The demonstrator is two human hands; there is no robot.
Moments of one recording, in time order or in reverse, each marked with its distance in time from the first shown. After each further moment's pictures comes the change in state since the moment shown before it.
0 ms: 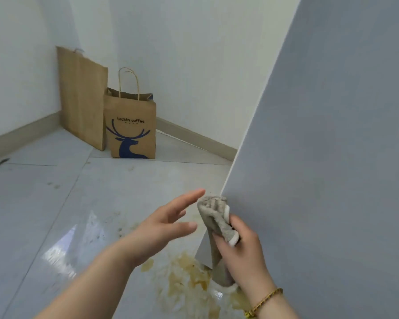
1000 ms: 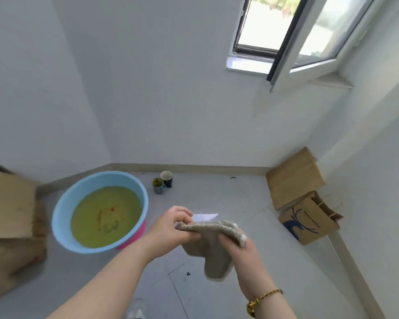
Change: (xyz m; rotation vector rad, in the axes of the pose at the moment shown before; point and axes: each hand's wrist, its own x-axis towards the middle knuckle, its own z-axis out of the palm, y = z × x) left_hand -0.436 0.390 -0.110 -0.024 1.175 -0.379; right_hand -0.095 -0.553 0.092 0.268 -1.189 0.277
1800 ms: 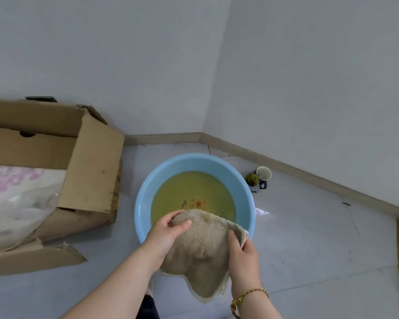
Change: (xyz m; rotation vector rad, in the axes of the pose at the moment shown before) left_hand 0.108 -0.309 -0.284 -0.749 0.559 -0.486; right_hand 0.276 0.137 0.350 -0.203 0.042 0.358
